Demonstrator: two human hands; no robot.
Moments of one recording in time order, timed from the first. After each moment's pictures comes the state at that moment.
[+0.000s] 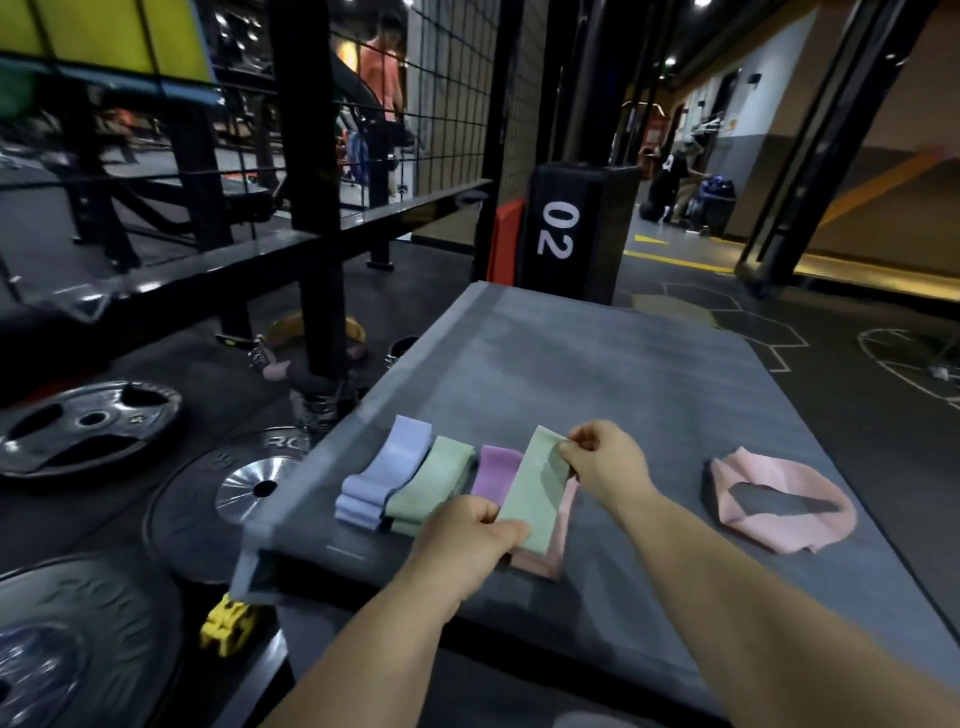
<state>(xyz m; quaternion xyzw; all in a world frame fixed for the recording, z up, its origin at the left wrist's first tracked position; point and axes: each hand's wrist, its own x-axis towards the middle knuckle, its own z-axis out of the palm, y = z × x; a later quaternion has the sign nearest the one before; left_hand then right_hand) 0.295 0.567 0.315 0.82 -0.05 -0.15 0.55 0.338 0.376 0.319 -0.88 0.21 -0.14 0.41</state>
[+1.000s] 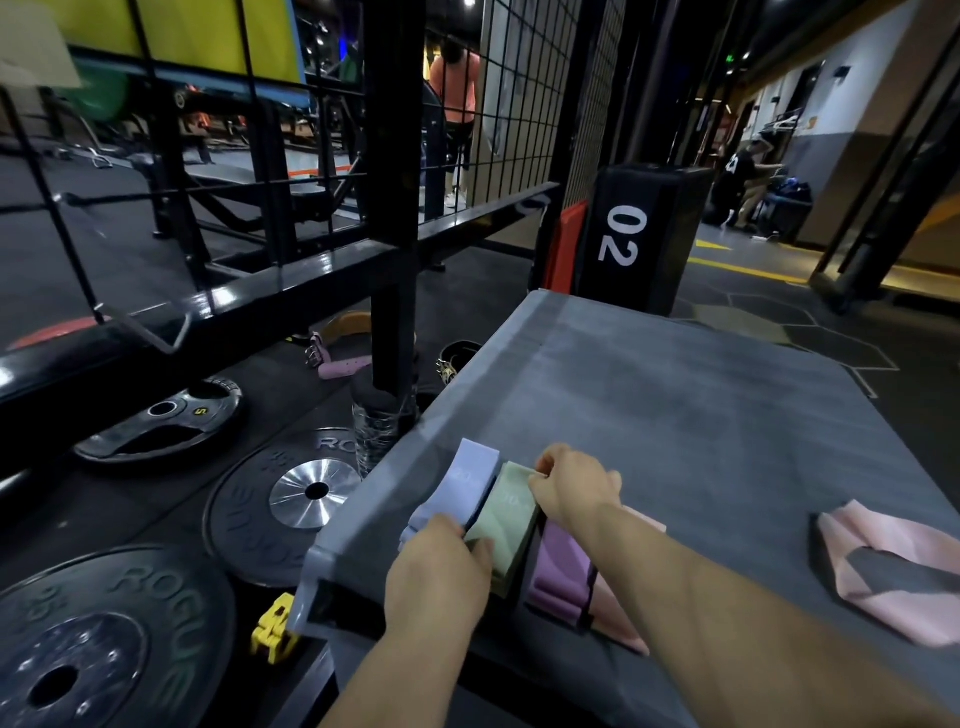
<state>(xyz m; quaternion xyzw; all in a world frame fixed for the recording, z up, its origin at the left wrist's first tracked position) 0.339 0.623 0.293 0.94 0.06 -0.02 0.32 0.422 0.463 0.293 -0.97 0.15 -0.01 0.16</state>
